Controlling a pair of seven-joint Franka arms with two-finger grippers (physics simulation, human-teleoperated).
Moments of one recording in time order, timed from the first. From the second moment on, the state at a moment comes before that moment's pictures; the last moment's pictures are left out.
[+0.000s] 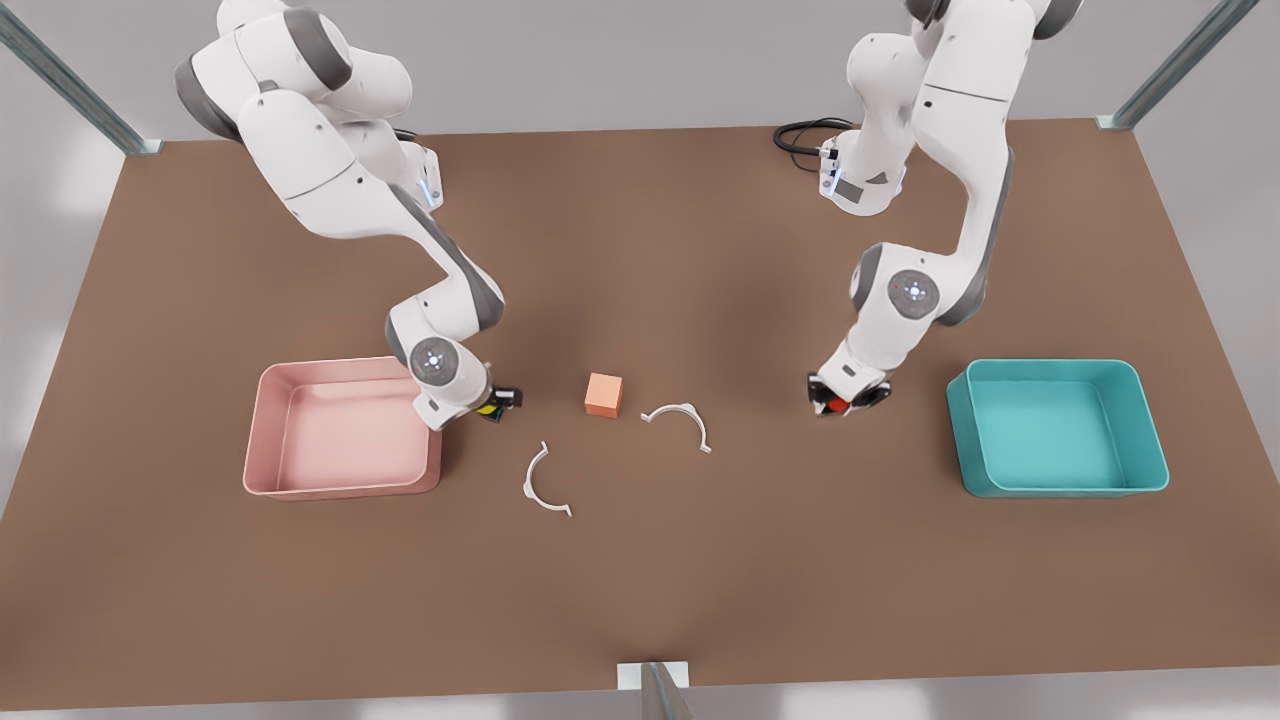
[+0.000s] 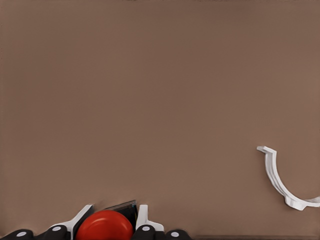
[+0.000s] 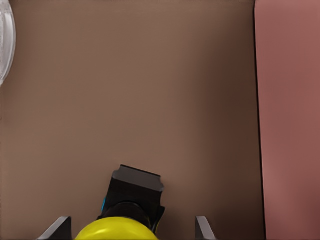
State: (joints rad) left arm -0.35 0.22 0.04 -2.22 -0.05 2.60 -0.16; right arm 0.08 0.50 0.34 -2.08 -0.15 2.44 0.60
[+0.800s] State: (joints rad) left arm -0.02 0.16 0.09 -1.46 -0.07 1.85 0.28; right arm -0.19 0.31 0.35 -2.05 -0.16 2.32 0.50
